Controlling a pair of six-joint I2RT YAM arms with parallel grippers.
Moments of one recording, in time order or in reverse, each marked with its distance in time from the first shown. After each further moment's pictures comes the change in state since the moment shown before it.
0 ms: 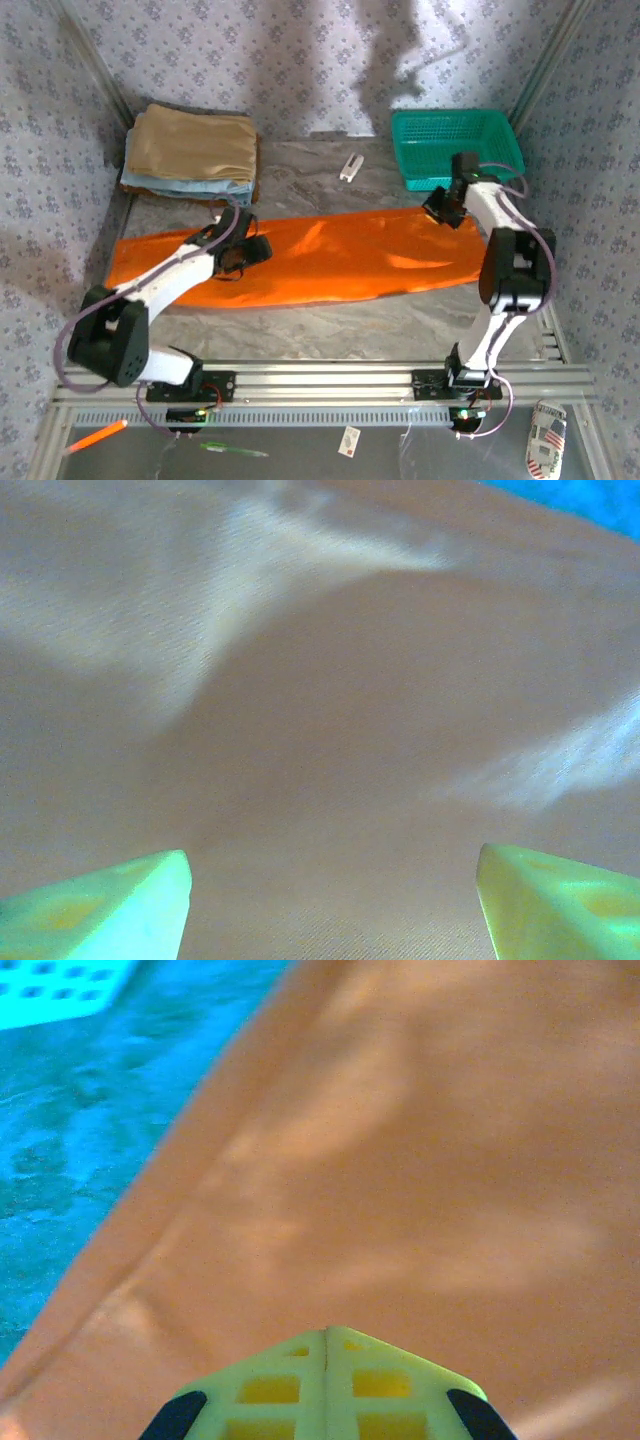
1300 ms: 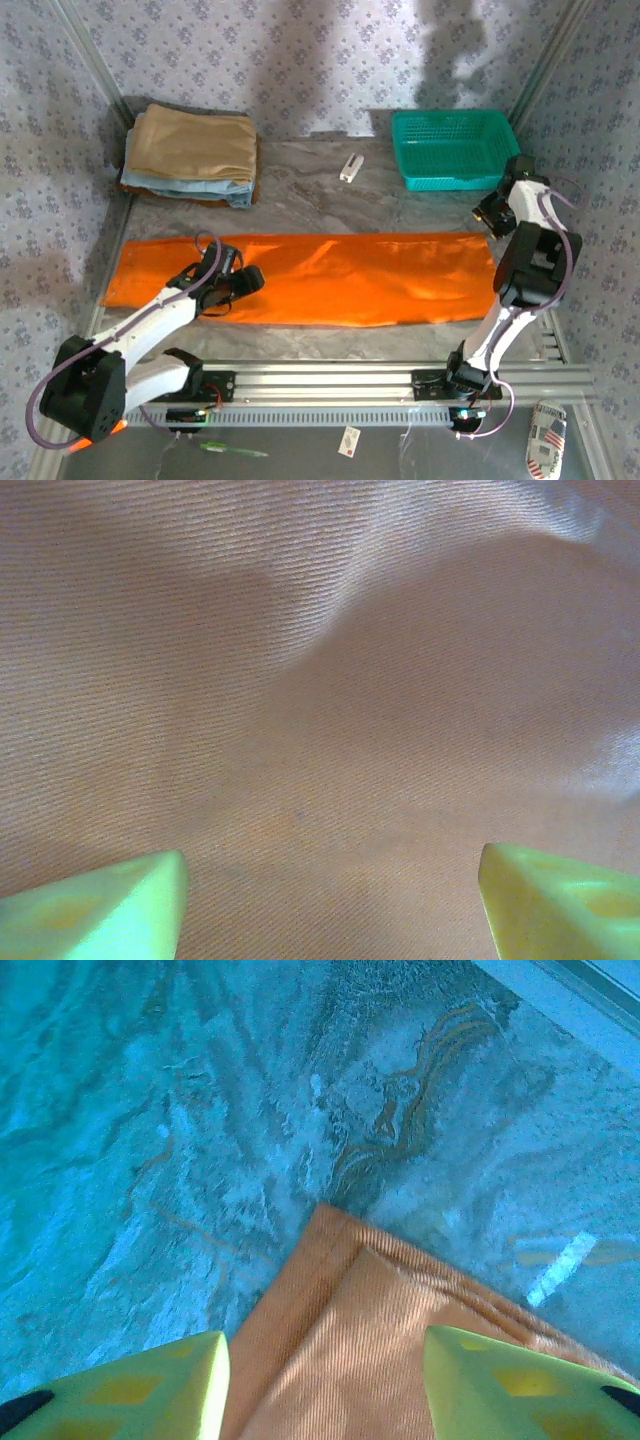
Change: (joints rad) left arm 0.012 -0.326 -0.364 0.075 0.081 -0.029; right arm -0.291 0.122 0.152 -0.190 0.217 -0.005
